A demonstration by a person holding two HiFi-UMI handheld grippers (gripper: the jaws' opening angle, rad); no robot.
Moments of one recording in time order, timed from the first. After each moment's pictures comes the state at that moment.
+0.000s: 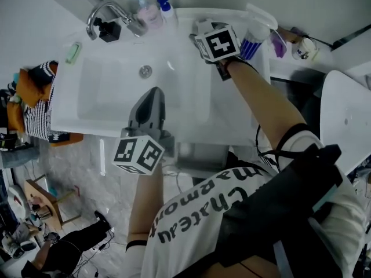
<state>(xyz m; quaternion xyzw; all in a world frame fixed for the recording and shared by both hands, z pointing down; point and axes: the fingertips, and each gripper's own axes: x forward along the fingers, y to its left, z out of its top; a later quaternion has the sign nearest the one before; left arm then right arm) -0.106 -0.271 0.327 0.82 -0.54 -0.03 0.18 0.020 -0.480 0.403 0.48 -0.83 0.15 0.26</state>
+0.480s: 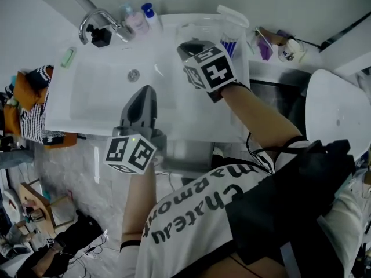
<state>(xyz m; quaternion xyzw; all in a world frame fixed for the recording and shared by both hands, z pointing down) -0.062 -0.254 0.295 0.83 -0.54 -0.04 0.15 0.017 -0.383 0.340 0.39 -0.89 0.11 0.20</state>
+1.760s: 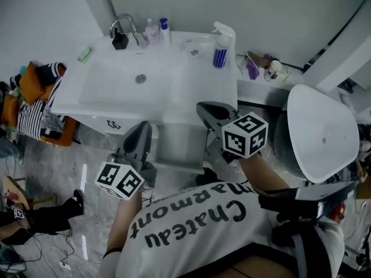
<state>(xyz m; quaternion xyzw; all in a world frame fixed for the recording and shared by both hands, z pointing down) -0.091 -0.052 0.262 0.85 -0.50 -0.07 0.17 0.048 -0.110 0.283 0.32 -0.92 0.19 0.07</state>
